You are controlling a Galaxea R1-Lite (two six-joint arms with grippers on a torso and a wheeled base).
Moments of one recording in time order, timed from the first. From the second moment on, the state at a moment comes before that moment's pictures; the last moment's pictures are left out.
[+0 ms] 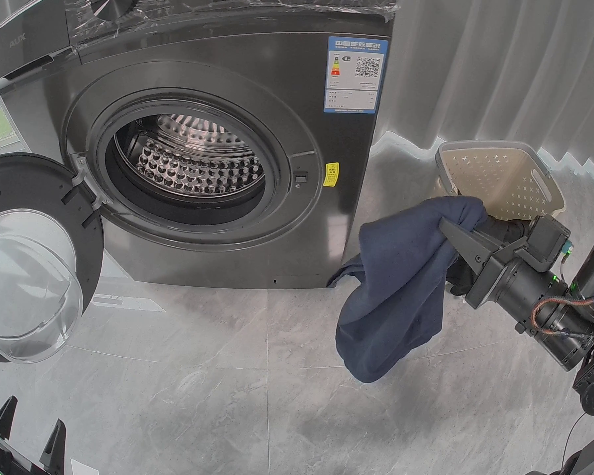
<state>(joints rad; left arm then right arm) 0.00 0.02 -0.02 0.01 0.00 -0.05 0.64 1.53 -0.40 -1.31 -0.10 0.17</state>
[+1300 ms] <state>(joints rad) 0.00 0.02 -0.02 0.01 0.00 -0.05 0.61 1.54 -0.39 -1.31 -0.10 0.17</state>
